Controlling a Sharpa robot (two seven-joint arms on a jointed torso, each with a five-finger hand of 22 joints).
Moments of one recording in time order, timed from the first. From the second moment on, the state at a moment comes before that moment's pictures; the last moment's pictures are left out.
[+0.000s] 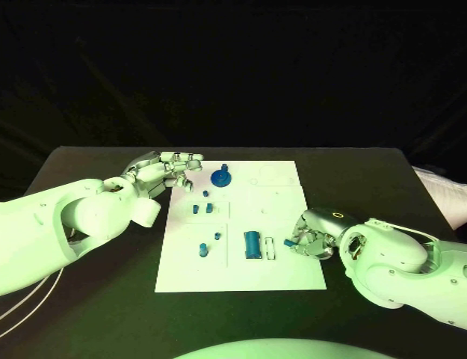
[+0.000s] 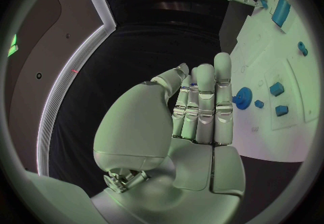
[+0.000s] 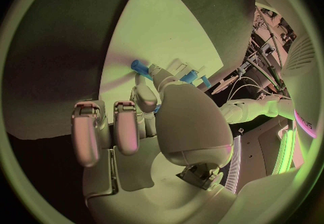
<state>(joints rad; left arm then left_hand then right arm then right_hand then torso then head) 1.17 -0.83 -0.02 1.48 0.01 -0.09 0.19 1.36 -0.10 0.41 -0.06 0.09 1.05 0.17 0.12 0.07 1.12 0.09 0.29 0.16 1.22 0.00 0.98 0.52 0.16 1.22 0.11 0.59 0.85 0.97 -1.08 -0.06 1.90 -1.63 -0.28 -0.57 1.29 -0.05 0.25 0.10 0.22 1.13 0.07 0.16 0.28 1.38 -0.01 1.03 1.20 1.47 -0.07 1.48 1.31 0.03 1.47 0.04 1.53 1.31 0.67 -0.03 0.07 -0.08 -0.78</state>
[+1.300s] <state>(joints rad) 1.17 -0.83 -0.02 1.49 0.00 -0.08 0.19 1.37 -0.09 0.41 -0.06 0.09 1.05 0.17 0.12 0.07 1.12 0.08 0.29 0.16 1.21 0.01 0.98 0.52 0.16 1.22 0.10 0.59 0.85 0.98 -1.00 -0.06 1.89 -1.31 -0.37 -0.58 1.15 -0.07 0.25 0.18 0.38 1.17 0.06 0.17 0.30 1.41 -0.02 1.08 1.24 1.47 -0.08 1.49 1.31 0.03 1.47 0.04 1.53 1.31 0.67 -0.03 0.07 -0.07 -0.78</state>
